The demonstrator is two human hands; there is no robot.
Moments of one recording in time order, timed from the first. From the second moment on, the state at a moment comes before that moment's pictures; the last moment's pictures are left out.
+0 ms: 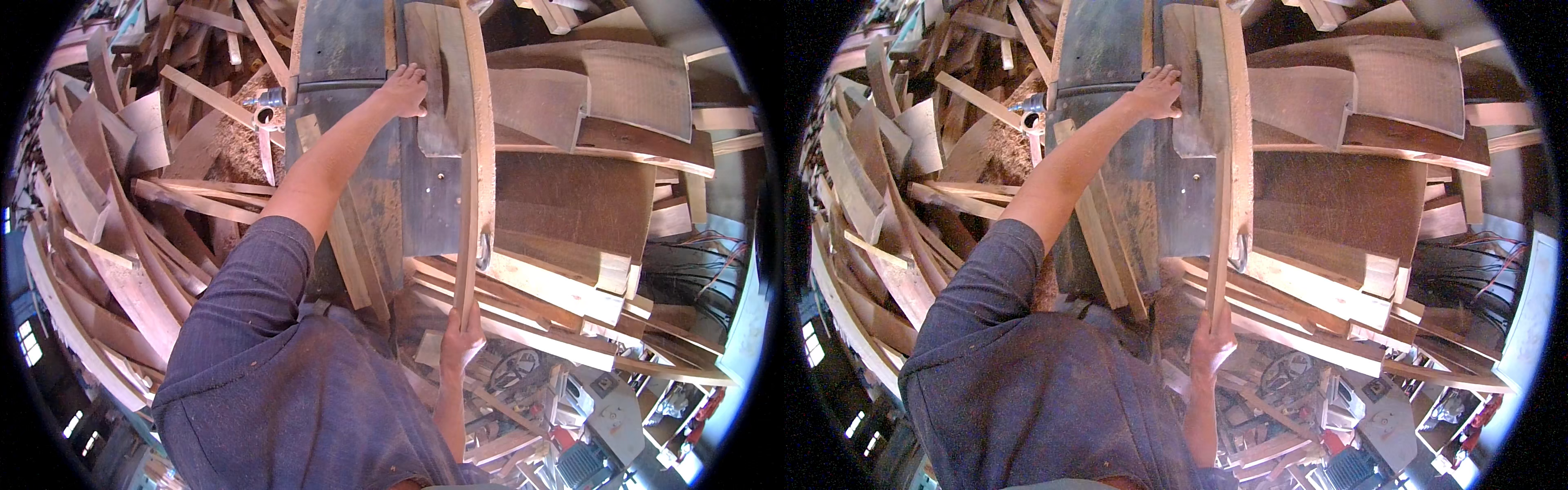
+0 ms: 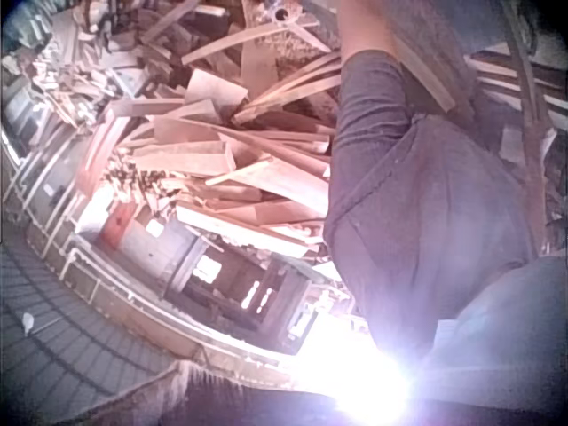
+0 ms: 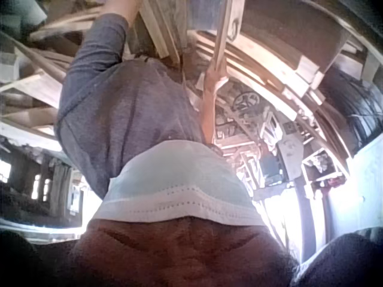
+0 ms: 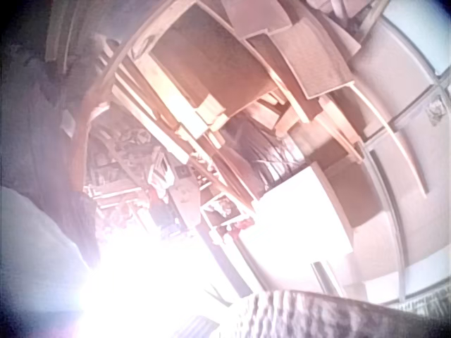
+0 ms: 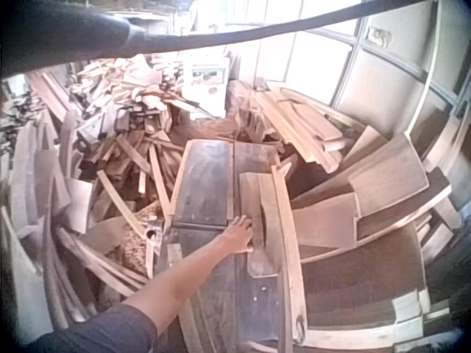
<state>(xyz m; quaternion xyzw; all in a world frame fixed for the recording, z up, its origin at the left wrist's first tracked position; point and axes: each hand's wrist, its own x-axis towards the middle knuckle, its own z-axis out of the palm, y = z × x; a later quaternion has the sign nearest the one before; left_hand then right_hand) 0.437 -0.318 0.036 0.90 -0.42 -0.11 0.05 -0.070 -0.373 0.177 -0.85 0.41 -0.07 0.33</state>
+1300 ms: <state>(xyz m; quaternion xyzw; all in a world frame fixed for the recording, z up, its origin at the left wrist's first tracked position) 0.200 -0.052 0.117 0.95 -0.14 0.09 0.26 0.003 -0.402 0.152 -0.90 0.32 -0.13 0.27</state>
